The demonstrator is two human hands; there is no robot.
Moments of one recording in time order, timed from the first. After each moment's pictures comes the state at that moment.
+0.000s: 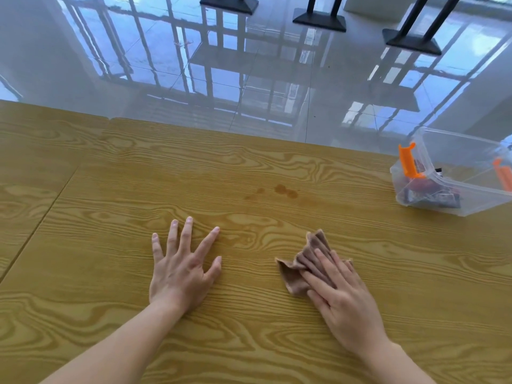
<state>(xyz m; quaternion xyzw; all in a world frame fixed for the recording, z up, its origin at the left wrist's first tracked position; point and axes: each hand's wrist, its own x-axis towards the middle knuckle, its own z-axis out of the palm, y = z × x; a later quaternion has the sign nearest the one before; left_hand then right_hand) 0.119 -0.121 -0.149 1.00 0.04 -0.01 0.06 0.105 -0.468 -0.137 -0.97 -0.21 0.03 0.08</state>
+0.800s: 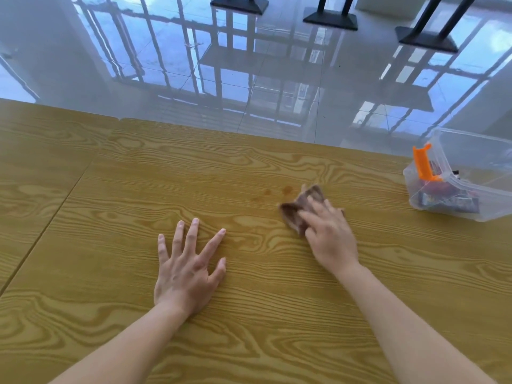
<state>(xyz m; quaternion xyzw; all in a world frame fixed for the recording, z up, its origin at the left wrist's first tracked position) 0.118 -0.121 -0.148 1.00 0.04 0.00 0.06 0.225 -0.413 -0.122 -0.98 -0.11 0.02 0.15</state>
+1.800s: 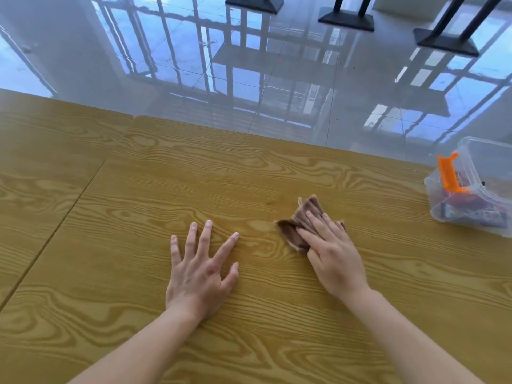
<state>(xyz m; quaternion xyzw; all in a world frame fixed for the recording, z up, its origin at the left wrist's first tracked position) 0.119 -0.121 -0.150 1.00 0.03 0.01 0.06 0.200 -0.399 -0.130 -0.97 -0.19 0.02 0.14</state>
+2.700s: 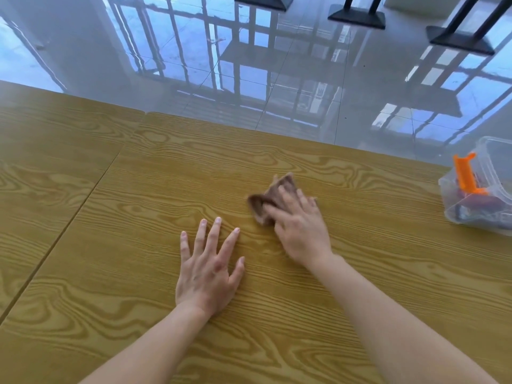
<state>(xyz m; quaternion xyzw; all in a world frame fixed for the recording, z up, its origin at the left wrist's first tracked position) 0.118 -0.122 -0.145 1.00 0.05 0.00 0.08 0.241 -0.317 -0.129 -0.97 -0.23 0.05 0.09</state>
